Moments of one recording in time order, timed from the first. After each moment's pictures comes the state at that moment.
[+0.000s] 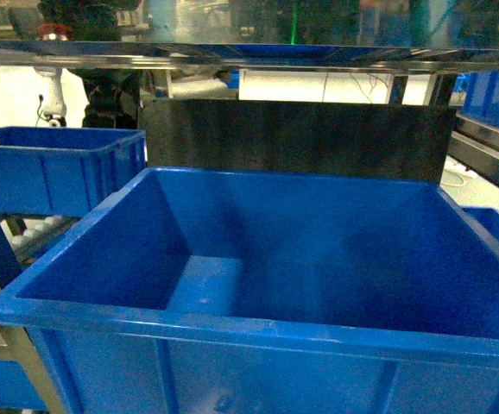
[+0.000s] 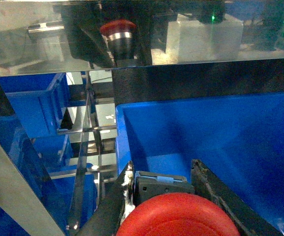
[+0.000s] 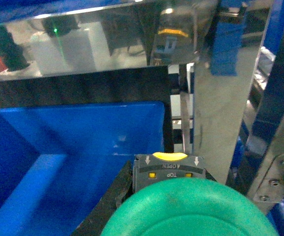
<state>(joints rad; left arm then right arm) 0.03 1.16 0.46 0.47 0.23 0.03 -0.23 1.09 0.45 0.40 -0.31 0.12</state>
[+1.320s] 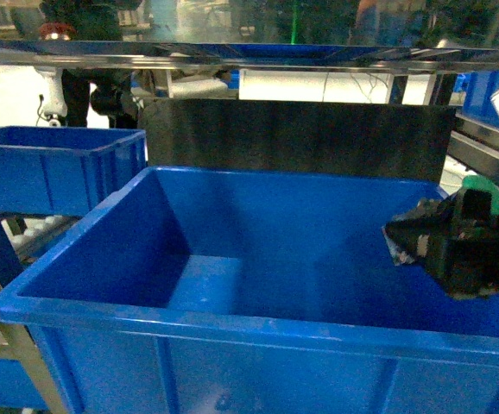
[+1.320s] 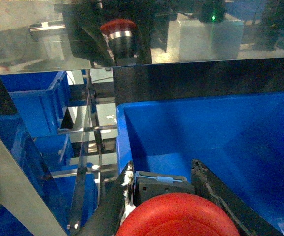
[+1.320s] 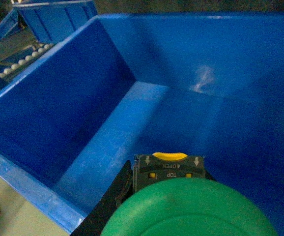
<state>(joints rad) 0.03 1.16 0.46 0.47 0.23 0.03 0.26 1.59 0.54 0.63 -0.28 0.24</state>
